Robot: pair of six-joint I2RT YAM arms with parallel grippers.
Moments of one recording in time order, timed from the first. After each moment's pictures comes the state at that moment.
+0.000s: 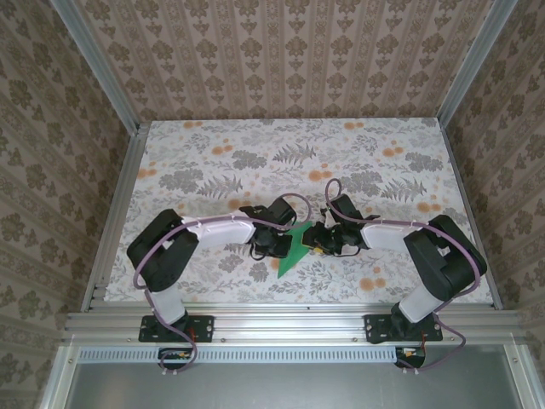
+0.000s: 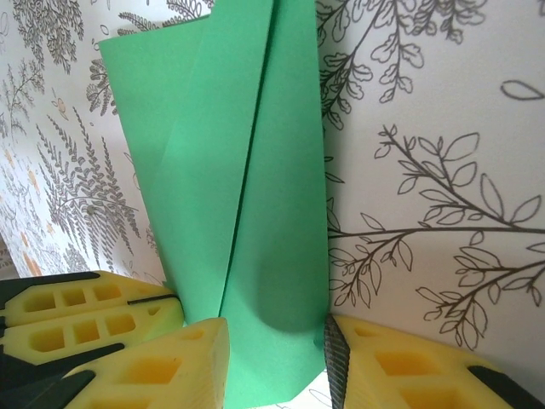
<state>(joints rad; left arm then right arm) -0.93 1.77 1.02 -0.52 0.15 -0.63 0.49 1.60 0.65 -0.07 -0.48 0.85</state>
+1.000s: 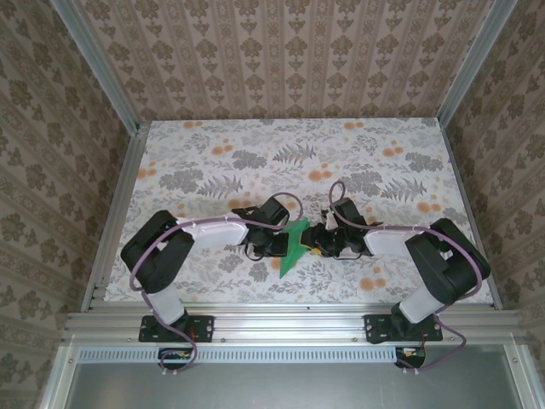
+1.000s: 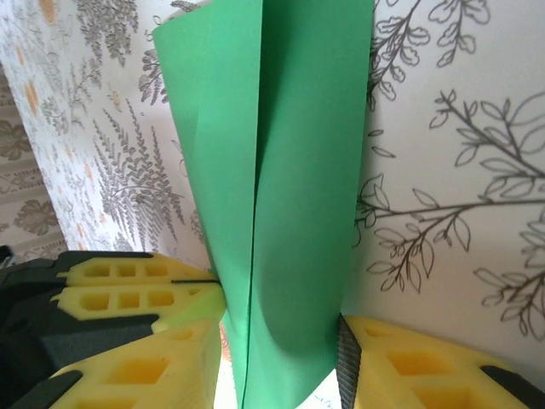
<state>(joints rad) -0.89 1.73 0.95 -0.41 0.24 -0.71 0.49 1.55 0.56 0.10 -0.55 0.94</state>
